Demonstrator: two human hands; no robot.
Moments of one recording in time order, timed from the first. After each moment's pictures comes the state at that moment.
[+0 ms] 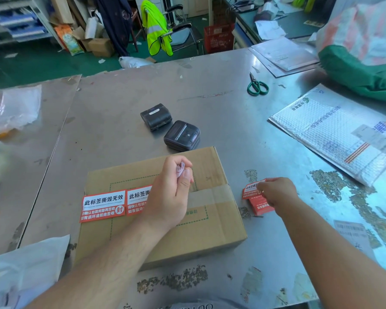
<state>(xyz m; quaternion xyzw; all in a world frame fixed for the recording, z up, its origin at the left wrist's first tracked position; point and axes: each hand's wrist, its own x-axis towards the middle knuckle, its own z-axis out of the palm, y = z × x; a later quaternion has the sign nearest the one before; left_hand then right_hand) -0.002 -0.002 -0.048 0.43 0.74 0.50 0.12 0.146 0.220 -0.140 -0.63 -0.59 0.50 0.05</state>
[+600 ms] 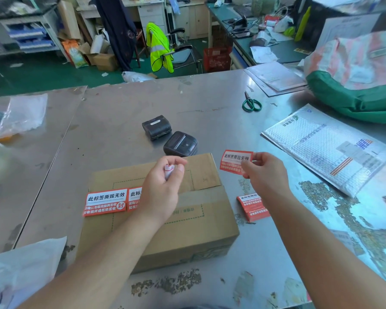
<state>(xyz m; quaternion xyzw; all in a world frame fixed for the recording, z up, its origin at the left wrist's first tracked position) 0.004 -0.006 -0.020 0.27 0.75 0.58 0.16 0.128 0.177 -0.030 -0.50 -0.67 0.49 0.23</state>
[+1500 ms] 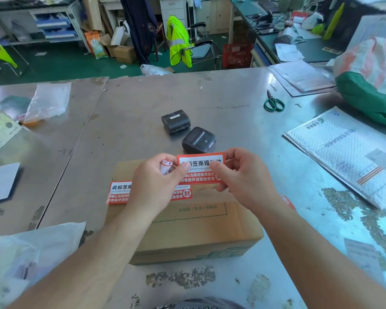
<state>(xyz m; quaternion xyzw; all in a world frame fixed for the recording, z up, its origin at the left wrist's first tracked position) -0.025 -0.046 0.001 0.21 0.82 0.52 0.13 0.088 0.103 0.003 -0.31 -0.76 0.54 0.16</state>
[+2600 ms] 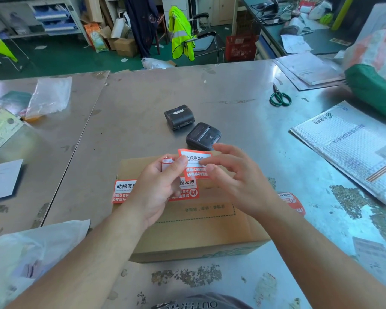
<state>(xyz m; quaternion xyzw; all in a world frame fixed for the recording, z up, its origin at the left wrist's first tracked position) -0.025 -0.051 0.010 0.16 0.63 0.67 0.36 0.081 0.093 -0.003 -0.20 -0.83 0.50 0.14</state>
